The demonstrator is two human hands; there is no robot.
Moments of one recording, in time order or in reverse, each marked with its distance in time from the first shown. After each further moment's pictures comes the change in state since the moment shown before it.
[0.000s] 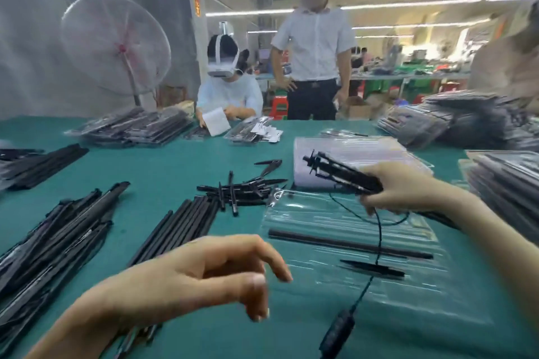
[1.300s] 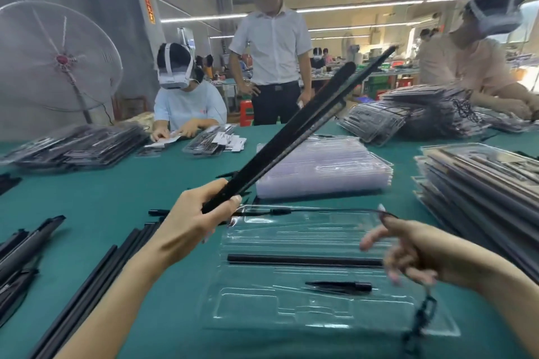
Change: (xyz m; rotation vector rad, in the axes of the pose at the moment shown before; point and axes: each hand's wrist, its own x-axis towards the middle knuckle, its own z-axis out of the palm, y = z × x) left_hand 0.126 -0.037 -0.035 0.308 0.479 0.123; right_hand -0.075 0.079 0.030 1.017 -0.126 0.517
